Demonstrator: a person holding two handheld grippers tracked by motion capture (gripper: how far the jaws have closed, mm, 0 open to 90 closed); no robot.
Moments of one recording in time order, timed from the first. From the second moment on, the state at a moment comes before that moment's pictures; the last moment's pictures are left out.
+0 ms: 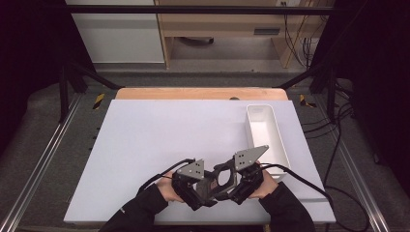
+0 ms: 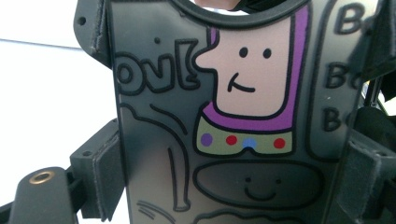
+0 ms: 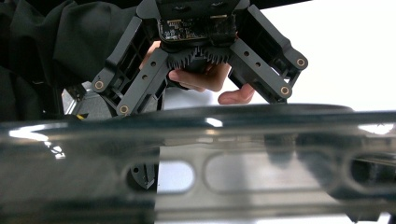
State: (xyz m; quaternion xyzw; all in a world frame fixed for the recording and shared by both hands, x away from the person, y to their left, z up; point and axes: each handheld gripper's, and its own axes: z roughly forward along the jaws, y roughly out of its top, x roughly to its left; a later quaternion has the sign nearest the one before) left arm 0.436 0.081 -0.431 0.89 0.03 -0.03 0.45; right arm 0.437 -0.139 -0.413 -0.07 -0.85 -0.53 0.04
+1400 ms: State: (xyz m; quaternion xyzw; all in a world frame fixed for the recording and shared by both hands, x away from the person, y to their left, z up) left arm 0.441 0.132 -0.417 0.88 0.13 0.02 0.45; right arm 0.442 -0.157 -0.399 -0.14 -0.85 -0.51 0.00
